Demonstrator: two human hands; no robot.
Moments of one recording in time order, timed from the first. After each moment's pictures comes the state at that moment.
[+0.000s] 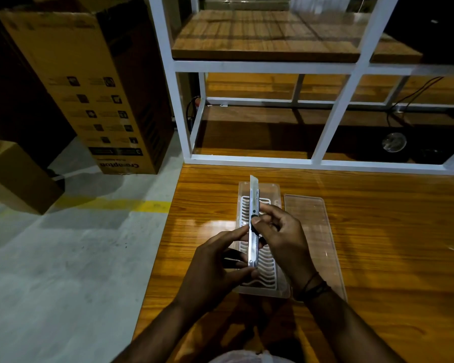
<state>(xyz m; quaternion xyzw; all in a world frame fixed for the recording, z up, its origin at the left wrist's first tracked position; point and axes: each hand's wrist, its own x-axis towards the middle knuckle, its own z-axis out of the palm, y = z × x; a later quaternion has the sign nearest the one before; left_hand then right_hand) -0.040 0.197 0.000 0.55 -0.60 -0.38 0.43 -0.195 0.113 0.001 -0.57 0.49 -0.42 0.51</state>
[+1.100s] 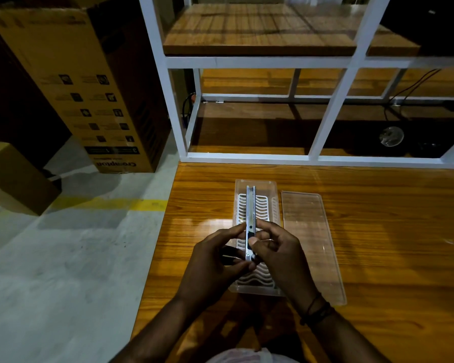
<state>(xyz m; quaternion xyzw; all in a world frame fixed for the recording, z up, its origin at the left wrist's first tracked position) -0.044 0.188 -0.006 0.58 -0.59 -0.38 0.42 -0.204 0.140 -0.008 -0.58 0.51 -0.38 0.51</state>
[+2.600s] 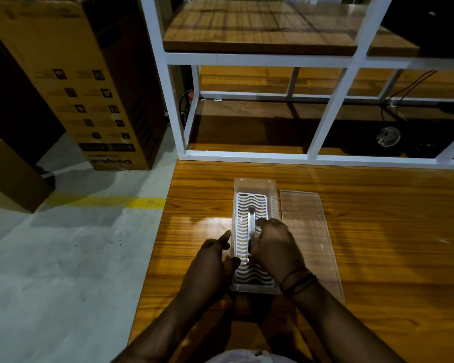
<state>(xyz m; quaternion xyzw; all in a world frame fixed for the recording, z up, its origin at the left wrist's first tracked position) -0.042 0.182 -0.033 0.73 -0.56 -0.32 0.24 -0.189 0.114 -0.029 -0.76 0.60 -0.19 0.17</state>
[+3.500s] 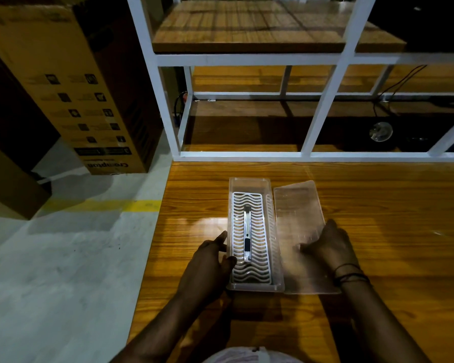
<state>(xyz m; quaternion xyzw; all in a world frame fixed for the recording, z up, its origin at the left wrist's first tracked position) -0.043 0.180 -0.033 0.71 -0.58 -0.32 0.24 -0.287 0.086 -0.027 -0.52 0.80 -0.08 0.28</state>
